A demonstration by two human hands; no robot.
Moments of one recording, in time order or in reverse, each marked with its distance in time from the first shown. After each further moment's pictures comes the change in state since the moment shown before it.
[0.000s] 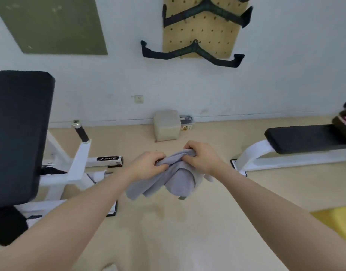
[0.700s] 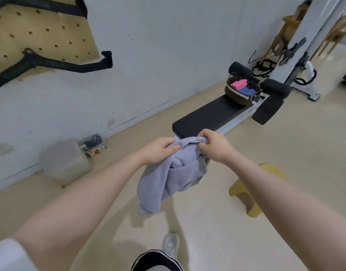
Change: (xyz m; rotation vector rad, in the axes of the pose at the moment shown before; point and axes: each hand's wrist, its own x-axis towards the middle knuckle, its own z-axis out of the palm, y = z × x) left_hand 0.420 0.347 0.173 -0.083 -0.400 0.324; right_hand -0.035 0.419 -0.291 0.153 0.373 0.581
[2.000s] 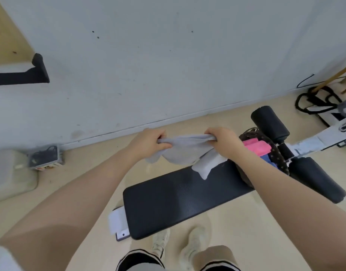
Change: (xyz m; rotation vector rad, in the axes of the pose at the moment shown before) left_hand 0.622 0.007 -0.129 0.064 0.334 -0.211; right_hand 0.660 0.194 -0.230 -0.415 -0.272 -0.270
